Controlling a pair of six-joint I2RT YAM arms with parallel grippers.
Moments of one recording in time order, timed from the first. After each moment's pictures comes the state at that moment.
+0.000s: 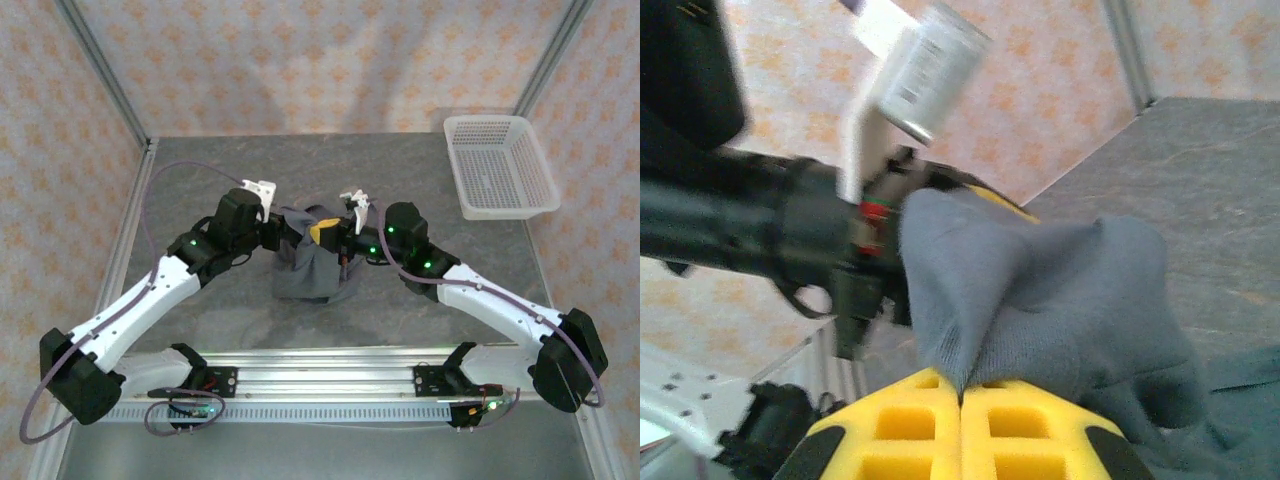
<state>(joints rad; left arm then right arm) -0.55 1.14 1.05 -0.52 -0.08 -0.31 0.73 1.17 0.81 0.22 -0.47 0.40</state>
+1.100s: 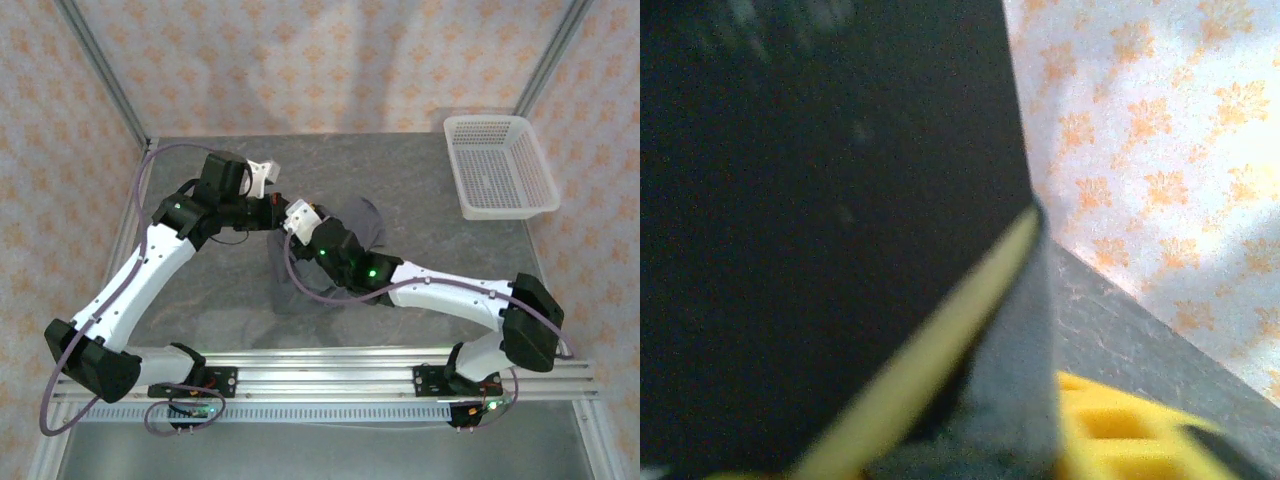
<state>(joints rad) -0.41 1.29 1.35 -0.82 0.43 -0.49 1.07 1.44 1.05 0.11 0.50 -0.24</state>
